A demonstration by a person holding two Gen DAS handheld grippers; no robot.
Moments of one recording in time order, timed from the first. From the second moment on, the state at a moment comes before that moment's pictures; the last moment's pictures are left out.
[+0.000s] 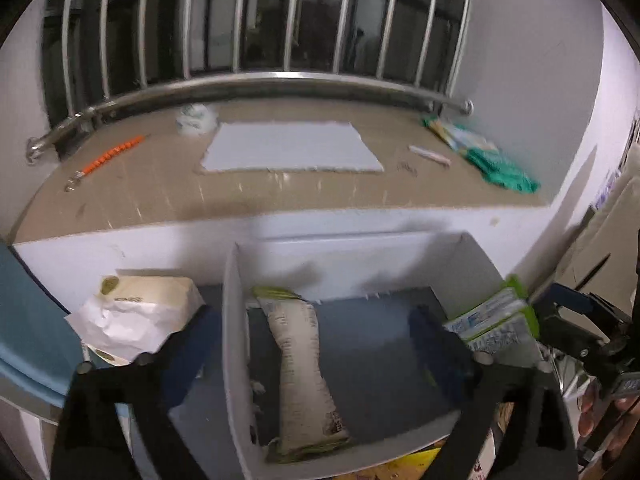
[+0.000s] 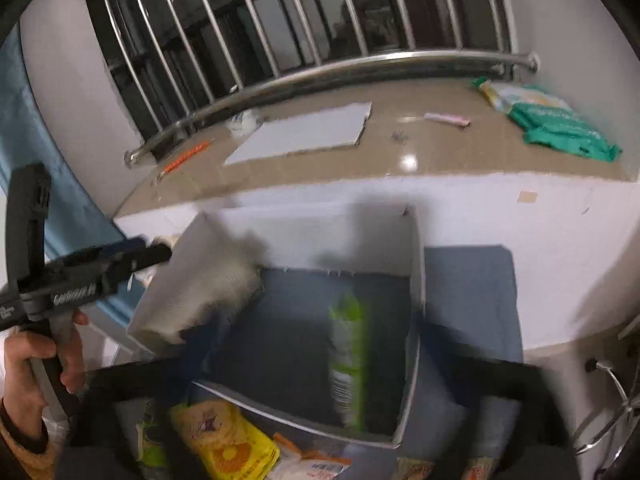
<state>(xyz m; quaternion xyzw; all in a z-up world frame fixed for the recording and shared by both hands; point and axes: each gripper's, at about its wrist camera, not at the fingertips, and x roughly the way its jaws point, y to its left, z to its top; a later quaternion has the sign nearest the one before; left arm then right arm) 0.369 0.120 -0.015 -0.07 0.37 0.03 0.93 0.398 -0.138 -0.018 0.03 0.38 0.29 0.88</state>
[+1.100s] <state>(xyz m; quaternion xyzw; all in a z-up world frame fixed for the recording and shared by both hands) 0.038 0.067 -0.035 -0.09 0.26 0.01 0.96 0.134 -0.247 -0.028 0.10 0.30 0.30 0.90</state>
